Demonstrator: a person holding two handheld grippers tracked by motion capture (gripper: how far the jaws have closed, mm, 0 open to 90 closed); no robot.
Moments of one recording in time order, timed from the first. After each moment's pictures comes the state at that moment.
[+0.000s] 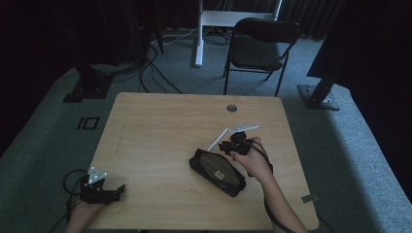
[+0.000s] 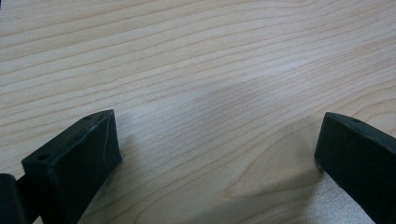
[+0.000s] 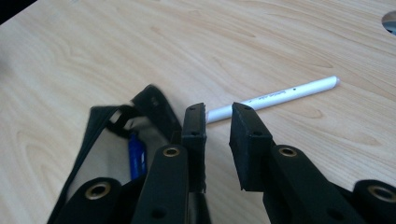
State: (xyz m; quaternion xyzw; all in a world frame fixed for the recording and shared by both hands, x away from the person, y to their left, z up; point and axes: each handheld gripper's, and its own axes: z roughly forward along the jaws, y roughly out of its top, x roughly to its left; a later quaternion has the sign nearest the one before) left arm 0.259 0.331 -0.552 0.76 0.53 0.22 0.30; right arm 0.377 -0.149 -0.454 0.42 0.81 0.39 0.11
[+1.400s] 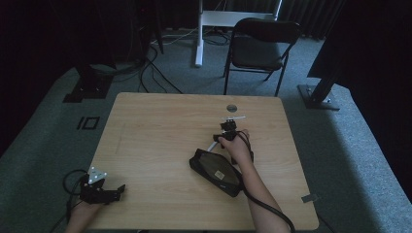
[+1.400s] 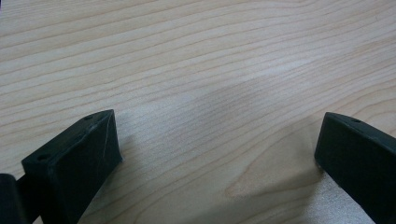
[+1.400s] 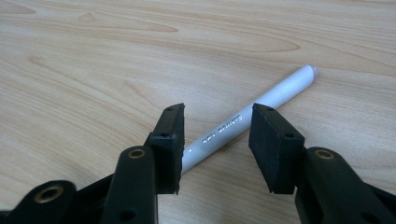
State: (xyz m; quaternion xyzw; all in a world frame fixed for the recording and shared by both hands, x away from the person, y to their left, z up) left arm 0.259 0.331 -0.552 0.76 0.53 0.22 0.30; right arm 0.457 -0.121 -0.510 0.57 0.75 0.32 0.11
